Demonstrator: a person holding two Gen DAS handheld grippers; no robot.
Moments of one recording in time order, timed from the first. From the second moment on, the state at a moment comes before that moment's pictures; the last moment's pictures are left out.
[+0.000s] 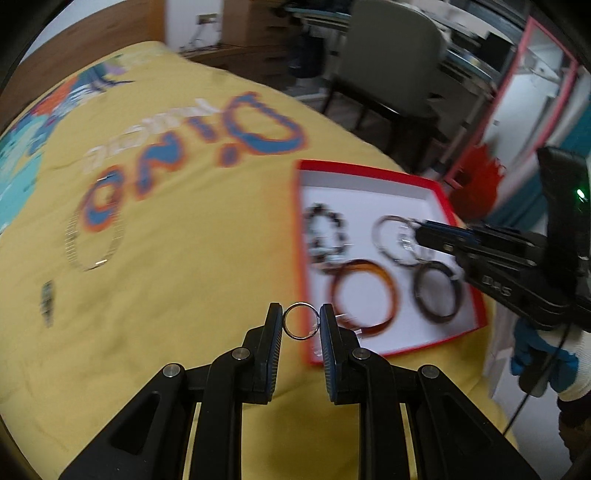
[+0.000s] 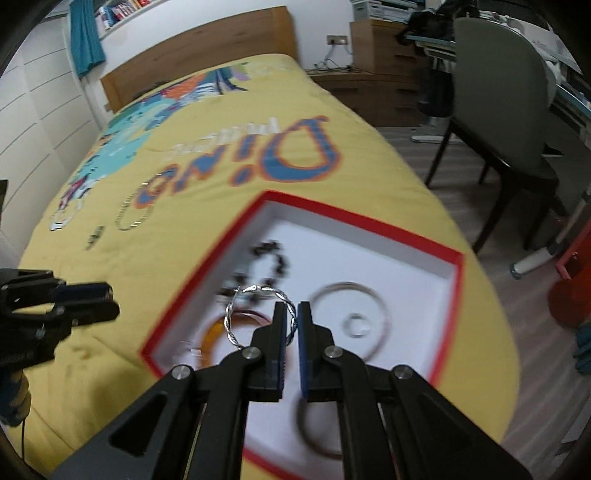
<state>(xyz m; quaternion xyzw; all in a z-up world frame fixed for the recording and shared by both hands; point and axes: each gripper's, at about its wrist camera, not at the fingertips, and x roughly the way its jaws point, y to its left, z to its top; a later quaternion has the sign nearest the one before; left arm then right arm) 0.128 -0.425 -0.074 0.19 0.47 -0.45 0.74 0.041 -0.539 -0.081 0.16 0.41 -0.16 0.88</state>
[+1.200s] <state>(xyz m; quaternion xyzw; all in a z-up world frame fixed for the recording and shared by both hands) 0.089 -0.465 -0.087 0.19 0.46 -0.44 0.75 0.019 -0.558 -0.083 0.15 0.42 -0.20 0.88</state>
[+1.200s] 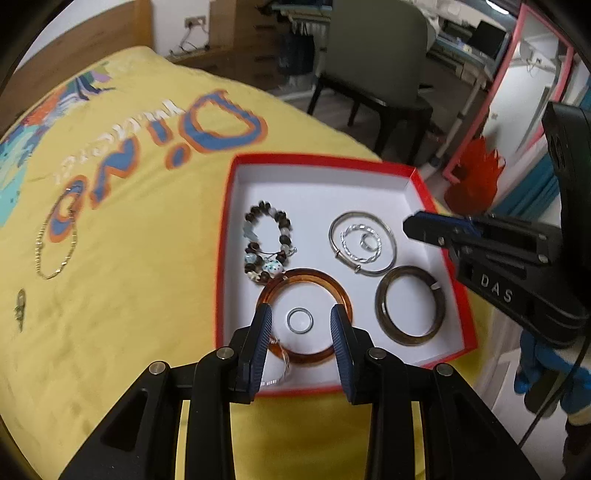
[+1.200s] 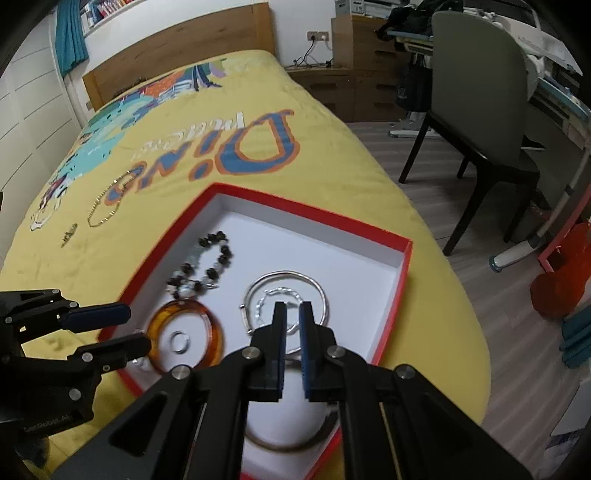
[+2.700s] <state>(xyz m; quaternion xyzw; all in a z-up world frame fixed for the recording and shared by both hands) 0.136 -0.221 -0.051 0.11 0.41 -0.23 0.88 0.055 -0.342 -0.018 0.12 0.37 -0.07 0.92</state>
